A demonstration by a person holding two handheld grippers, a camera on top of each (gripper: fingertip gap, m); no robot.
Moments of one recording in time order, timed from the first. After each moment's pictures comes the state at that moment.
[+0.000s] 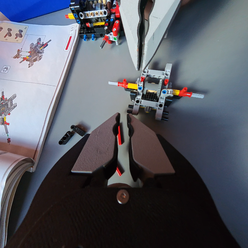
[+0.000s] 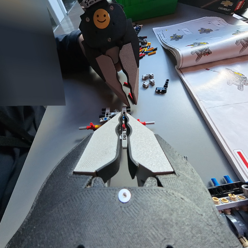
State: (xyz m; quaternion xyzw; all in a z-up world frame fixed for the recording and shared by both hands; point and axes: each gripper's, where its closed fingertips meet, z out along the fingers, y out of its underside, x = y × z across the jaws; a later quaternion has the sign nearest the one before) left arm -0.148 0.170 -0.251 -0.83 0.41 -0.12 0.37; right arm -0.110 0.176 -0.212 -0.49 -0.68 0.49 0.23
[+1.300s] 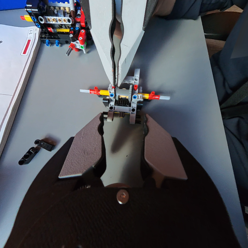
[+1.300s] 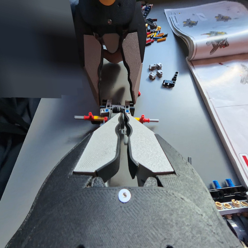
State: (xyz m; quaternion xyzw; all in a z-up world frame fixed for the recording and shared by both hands) left arm -0.116 0.144 -0.247 -0.81 0.42 -0.24 0.33; right arm -0.106 0.169 -0.226 -0.47 -0.72 0.45 0.21
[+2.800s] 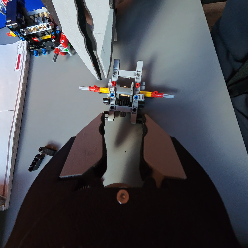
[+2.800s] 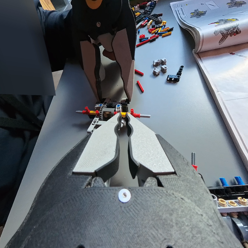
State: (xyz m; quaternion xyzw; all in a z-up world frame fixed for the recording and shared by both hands) left arm -0.115 0.132 -0.251 -0.78 0.50 -0.19 0.33; right arm -0.099 0.169 -0.225 -0.48 -0.72 0.48 0.17
